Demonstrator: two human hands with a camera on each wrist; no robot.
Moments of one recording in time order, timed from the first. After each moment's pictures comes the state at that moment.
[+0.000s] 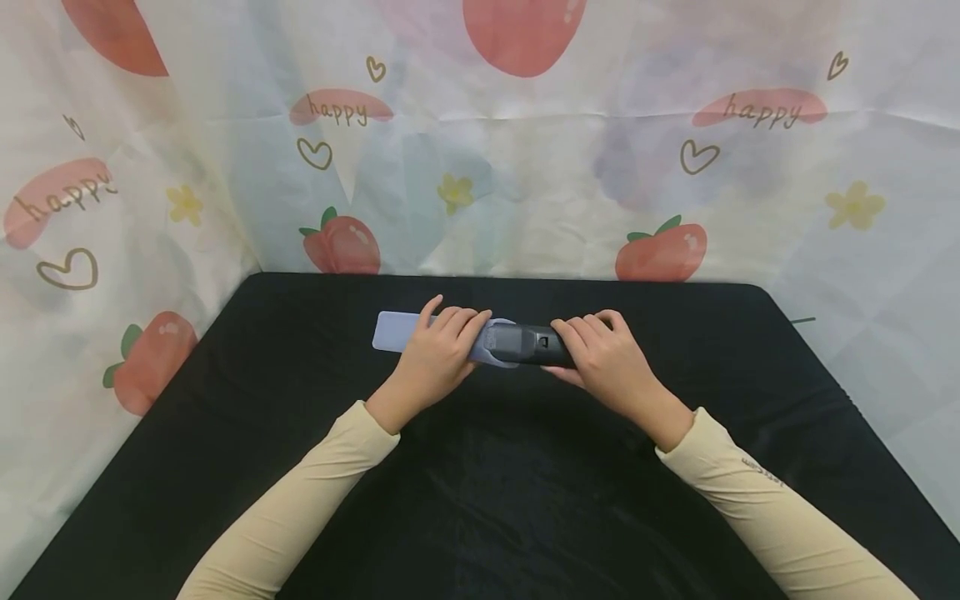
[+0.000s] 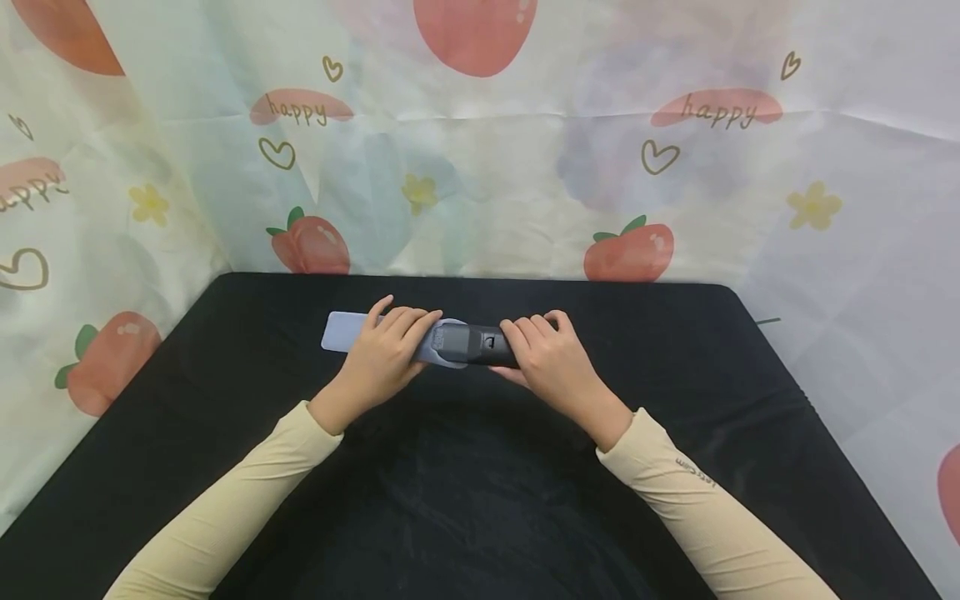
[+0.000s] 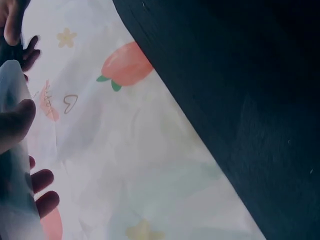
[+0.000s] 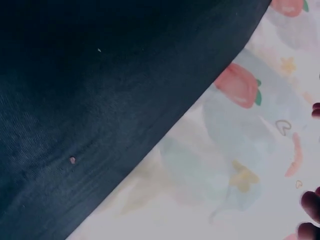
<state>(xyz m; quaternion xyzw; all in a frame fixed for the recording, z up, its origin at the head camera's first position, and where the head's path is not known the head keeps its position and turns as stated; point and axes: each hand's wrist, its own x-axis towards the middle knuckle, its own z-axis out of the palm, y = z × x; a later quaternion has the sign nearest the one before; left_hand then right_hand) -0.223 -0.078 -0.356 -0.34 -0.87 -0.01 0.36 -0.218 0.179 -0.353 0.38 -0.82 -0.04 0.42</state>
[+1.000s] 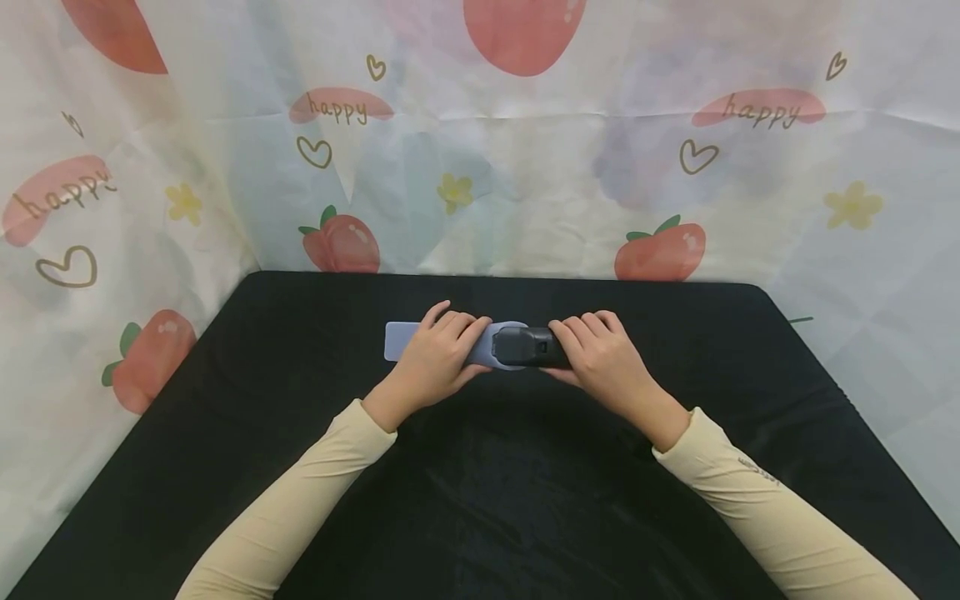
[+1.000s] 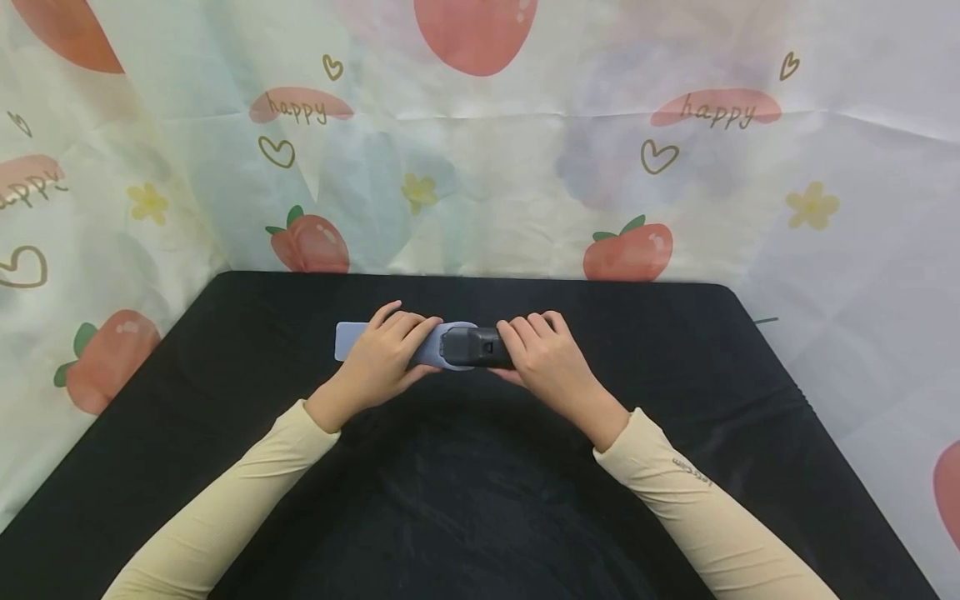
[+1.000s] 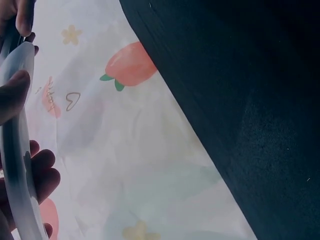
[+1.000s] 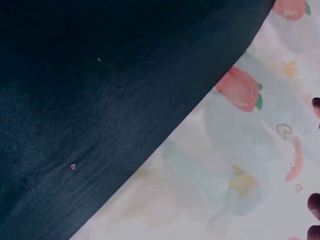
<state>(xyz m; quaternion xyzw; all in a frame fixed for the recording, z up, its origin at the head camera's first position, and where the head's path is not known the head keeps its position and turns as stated) -0.222 -0.082 -0.355 -0.38 -0.86 -0.04 0.33 -0.218 0.174 -0.354 0.40 -0.80 -0.02 0.45</state>
